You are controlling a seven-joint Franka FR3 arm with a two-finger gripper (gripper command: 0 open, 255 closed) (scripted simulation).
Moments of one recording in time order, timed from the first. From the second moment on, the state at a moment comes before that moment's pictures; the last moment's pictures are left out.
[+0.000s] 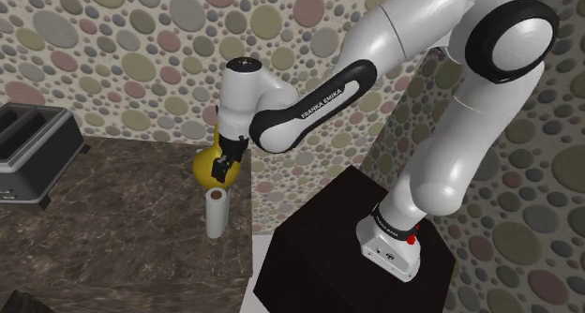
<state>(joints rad) 0.25 0.11 0.36 -2.33 -0.15 2.48 0.33</state>
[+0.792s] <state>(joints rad) 0.36 0.40 0.32 -2.19 -0.36 2.59 0.48</state>
